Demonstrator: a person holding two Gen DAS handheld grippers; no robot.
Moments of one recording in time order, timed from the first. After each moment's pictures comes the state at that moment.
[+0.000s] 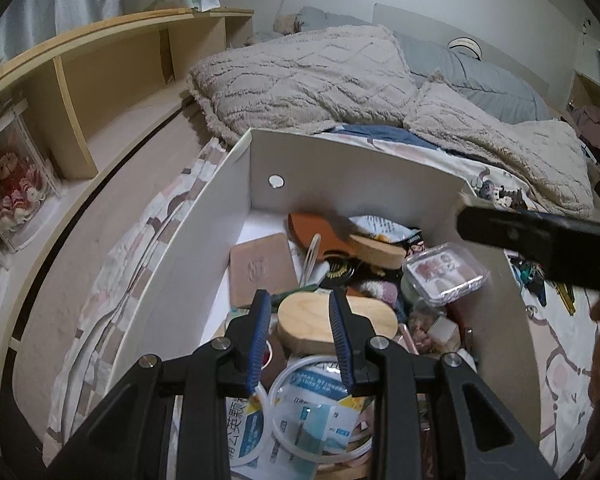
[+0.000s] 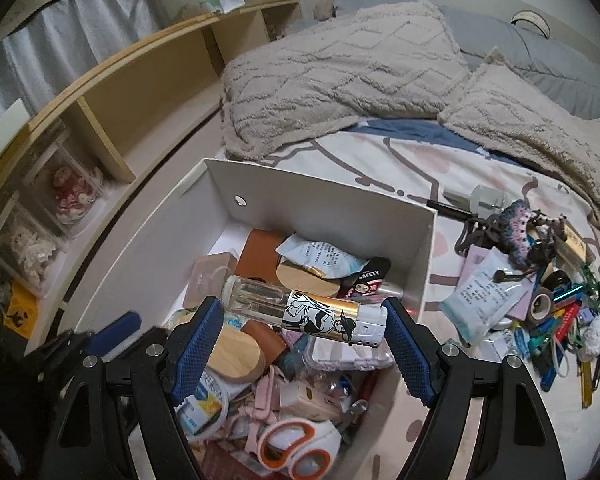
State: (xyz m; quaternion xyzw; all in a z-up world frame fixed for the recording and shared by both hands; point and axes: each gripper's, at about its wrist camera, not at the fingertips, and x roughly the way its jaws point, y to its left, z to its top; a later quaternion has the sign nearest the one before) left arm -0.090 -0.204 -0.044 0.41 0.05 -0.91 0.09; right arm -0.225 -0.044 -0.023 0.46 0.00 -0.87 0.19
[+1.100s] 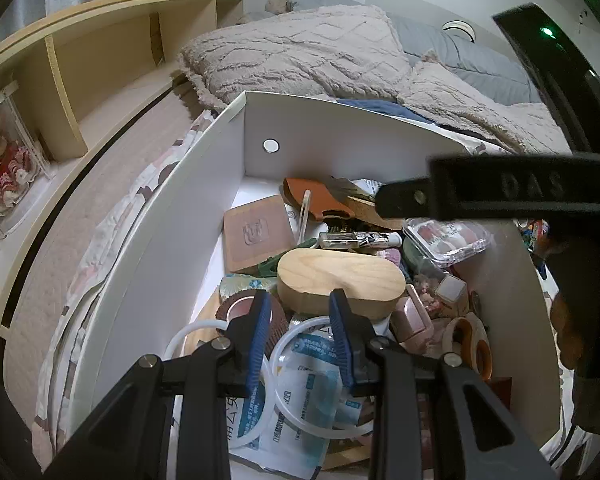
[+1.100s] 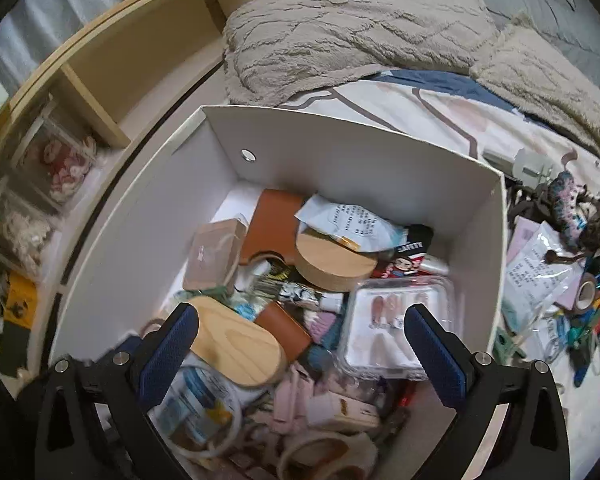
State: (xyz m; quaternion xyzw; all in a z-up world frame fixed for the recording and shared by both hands) left arm -0.081 -0.206 -0.064 0.43 0.06 -0.90 0.07; right arm -0.245 -0.073 -0.056 0.52 0.01 -0.83 0.20
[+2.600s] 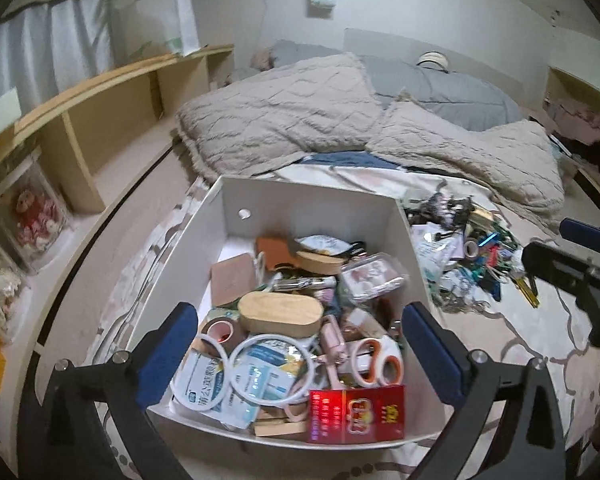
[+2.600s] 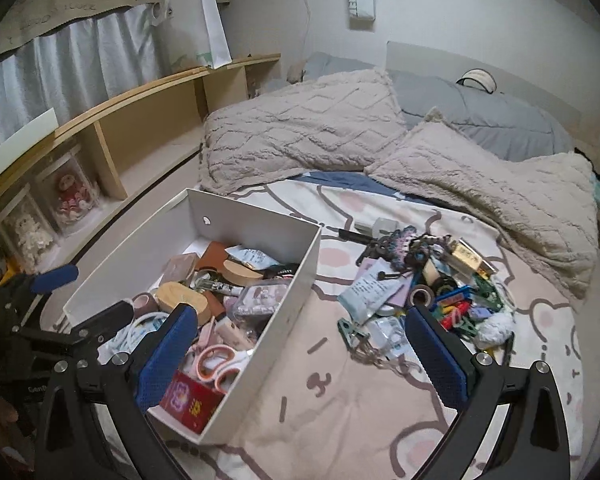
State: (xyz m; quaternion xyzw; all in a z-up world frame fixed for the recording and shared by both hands) left arm -0.041 -0.135 0.027 0.37 0.02 -0.93 0.07; right arm -0.118 0.051 0.046 0.36 0.04 -0.92 0.14
